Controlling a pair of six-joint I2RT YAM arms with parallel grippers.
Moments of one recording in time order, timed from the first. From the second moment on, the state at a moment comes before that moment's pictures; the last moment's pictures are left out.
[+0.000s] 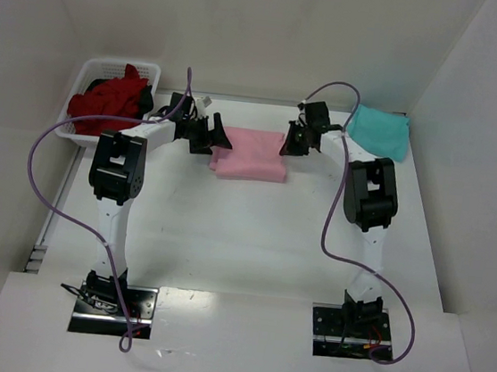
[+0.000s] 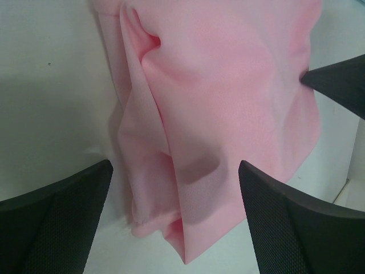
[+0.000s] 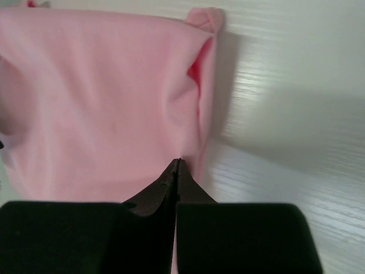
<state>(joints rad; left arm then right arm) -0.14 2.24 1.65 -0.27 0.60 -0.42 0.27 2.22 1.72 -0.37 -0.29 0.36</state>
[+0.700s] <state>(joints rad) -0.14 2.25 1.65 -0.24 0.60 -0.44 0.21 2.20 1.80 -0.41 -0.29 0.34</state>
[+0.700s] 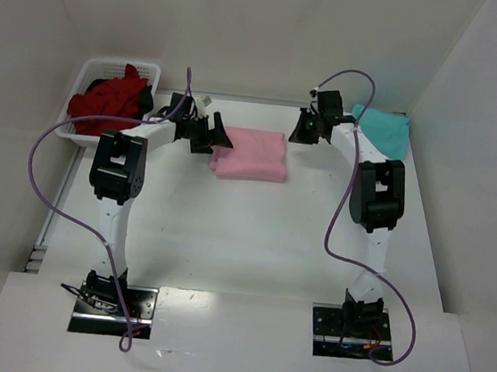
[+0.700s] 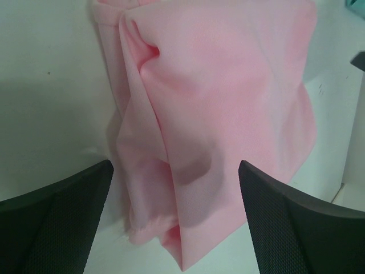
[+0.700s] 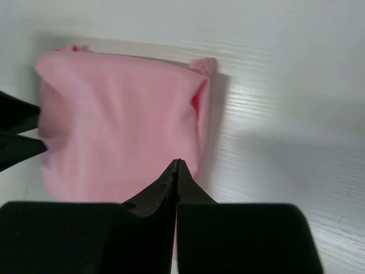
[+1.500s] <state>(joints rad) -0.16 2.24 1.58 -0.06 0.56 -0.57 0.33 2.34 1.84 -0.43 -0.36 0.35</state>
